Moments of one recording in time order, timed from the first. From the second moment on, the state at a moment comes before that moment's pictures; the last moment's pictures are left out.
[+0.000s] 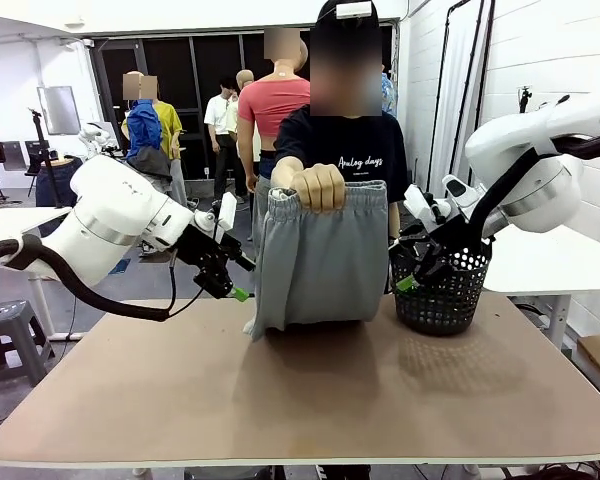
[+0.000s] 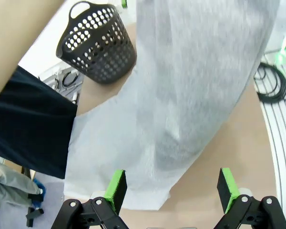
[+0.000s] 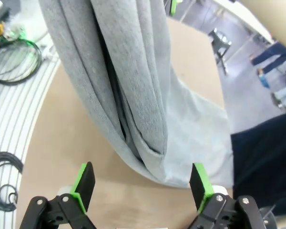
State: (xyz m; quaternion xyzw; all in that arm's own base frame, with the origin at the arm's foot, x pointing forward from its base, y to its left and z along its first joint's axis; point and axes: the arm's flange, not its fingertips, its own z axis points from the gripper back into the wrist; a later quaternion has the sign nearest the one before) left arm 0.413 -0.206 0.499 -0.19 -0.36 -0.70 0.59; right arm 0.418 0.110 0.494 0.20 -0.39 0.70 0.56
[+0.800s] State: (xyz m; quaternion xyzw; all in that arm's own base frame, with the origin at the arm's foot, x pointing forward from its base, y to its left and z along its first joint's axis) left arm 0.407 -0.212 0.506 -0.21 -0.39 -0.66 0.60; right arm 0.412 0.116 0.489 0.24 -0.40 0.70 0.54
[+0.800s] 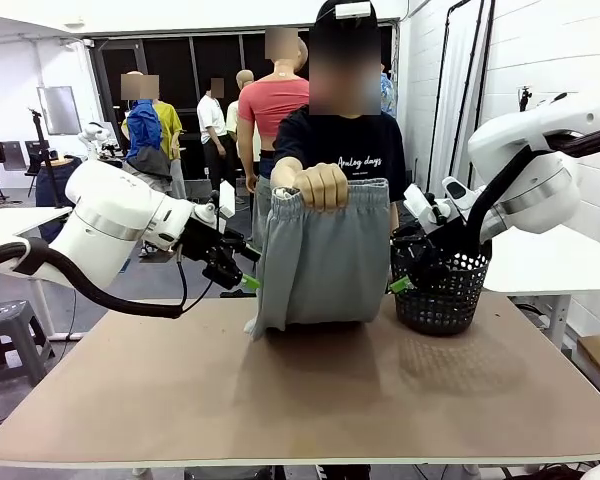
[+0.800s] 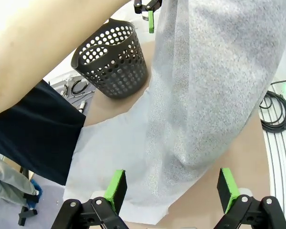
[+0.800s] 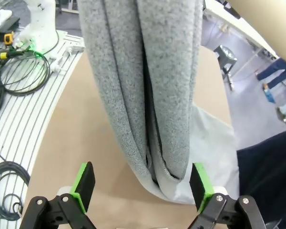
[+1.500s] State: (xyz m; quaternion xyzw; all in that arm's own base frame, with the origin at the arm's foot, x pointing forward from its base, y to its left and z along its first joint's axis) left arm 0.397 -0.235 0.503 -0.30 -0.43 -0.64 0.56; right arm 0.410 0.134 0.481 0.31 -0.46 0.68 0.47
